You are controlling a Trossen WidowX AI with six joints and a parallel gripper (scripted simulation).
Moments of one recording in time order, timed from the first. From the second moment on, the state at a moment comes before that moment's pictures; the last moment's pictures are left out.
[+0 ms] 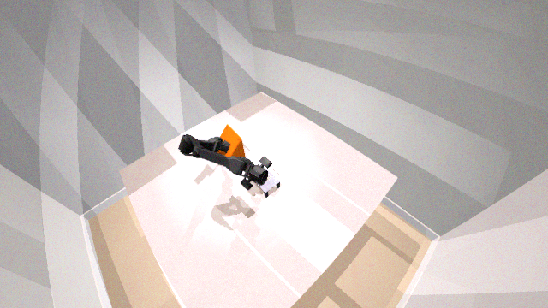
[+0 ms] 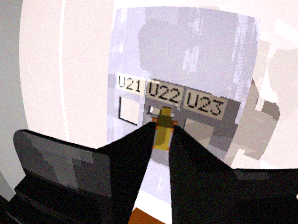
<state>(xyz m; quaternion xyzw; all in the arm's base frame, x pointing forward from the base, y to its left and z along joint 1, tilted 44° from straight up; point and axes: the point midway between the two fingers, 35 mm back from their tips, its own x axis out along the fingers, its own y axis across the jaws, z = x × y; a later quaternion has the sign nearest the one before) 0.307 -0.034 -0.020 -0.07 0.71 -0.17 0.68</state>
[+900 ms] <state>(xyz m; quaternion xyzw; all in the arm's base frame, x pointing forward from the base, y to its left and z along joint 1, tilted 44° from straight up) 0.307 -0.034 -0.020 -0.08 0.71 -0.18 0.67</state>
